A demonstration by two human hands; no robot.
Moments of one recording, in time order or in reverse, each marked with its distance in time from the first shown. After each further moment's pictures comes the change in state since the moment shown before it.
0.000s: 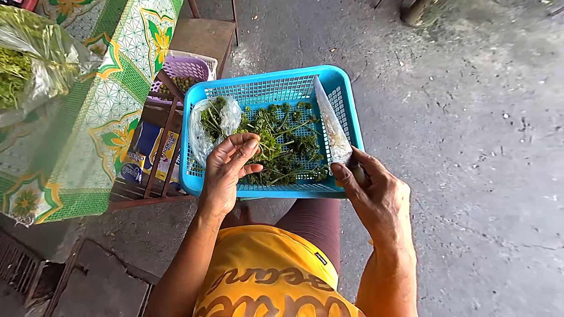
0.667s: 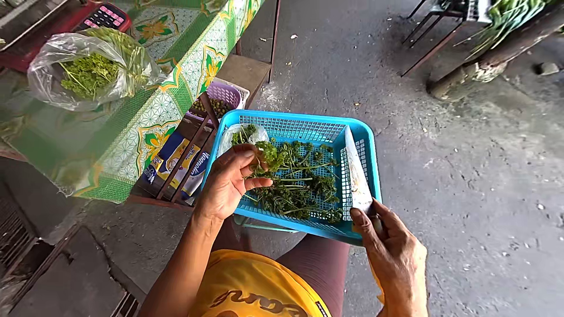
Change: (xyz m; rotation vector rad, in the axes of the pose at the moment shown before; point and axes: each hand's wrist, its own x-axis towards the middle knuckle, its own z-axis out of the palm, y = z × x) left_hand 0.006 0.030 -0.031 -0.386 -0.086 0.039; right_hand 0.000 0.000 -0.001 0.090 0.016 -0.033
